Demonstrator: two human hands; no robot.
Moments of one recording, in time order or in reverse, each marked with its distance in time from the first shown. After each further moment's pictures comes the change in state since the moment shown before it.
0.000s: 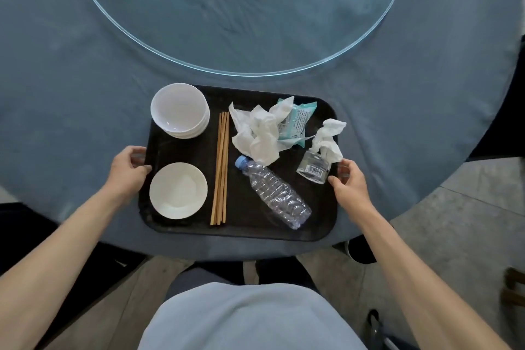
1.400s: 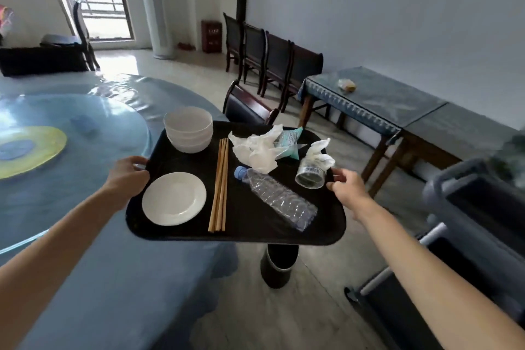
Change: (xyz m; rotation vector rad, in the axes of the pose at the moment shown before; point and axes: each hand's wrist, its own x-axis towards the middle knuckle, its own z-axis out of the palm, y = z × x) left_hand -0.243 0.222 0.052 0.092 -0.534 0.924; right_hand -0.367 0.118 -0.216 0.428 0.835 0.121
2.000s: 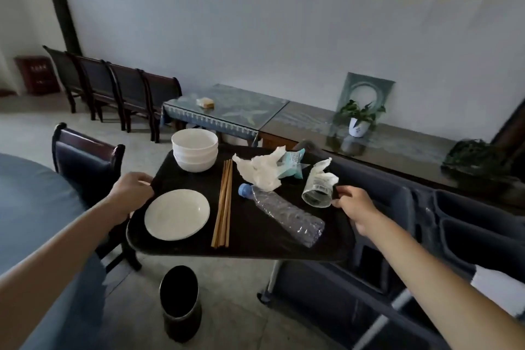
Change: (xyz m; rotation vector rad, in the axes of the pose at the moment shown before) left_hand -0.104 0.204 0.309 0.089 -0.478 0.315; right_hand -0.083 0.179 -0.337 0.142 0.483 0.259
